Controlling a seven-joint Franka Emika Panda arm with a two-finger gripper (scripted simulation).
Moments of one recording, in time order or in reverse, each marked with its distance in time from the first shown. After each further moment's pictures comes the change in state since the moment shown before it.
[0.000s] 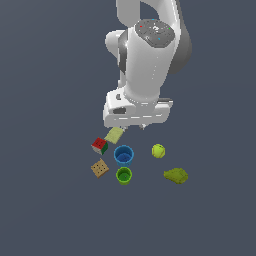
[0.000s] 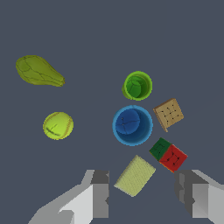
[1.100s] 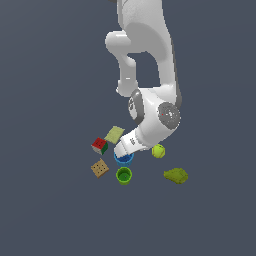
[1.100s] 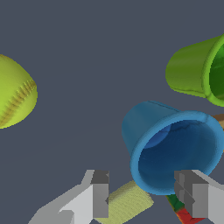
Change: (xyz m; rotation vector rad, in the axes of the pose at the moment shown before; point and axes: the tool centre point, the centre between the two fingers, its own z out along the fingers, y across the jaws) arm 0.004 -0.017 0.149 -0.139 -0.210 -0.346
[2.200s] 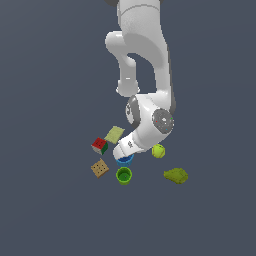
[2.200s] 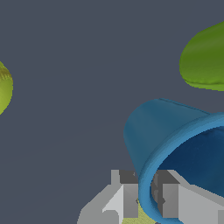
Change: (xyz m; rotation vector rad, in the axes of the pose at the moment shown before) arm 0.000 0.000 0.030 -0.002 0.000 -0.004
